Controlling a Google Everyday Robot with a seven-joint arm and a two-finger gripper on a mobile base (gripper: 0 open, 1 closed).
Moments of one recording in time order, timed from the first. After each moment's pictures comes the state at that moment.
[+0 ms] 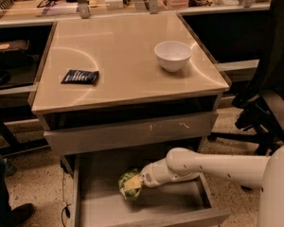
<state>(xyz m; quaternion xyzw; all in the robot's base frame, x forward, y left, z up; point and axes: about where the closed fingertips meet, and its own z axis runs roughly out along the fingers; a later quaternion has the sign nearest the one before) 0.499 0.037 0.416 -0.28 0.87 0.37 0.16</state>
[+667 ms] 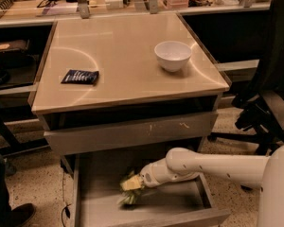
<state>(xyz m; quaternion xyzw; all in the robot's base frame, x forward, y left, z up) 0.499 0.037 0.416 -0.28 0.87 0.37 0.16</state>
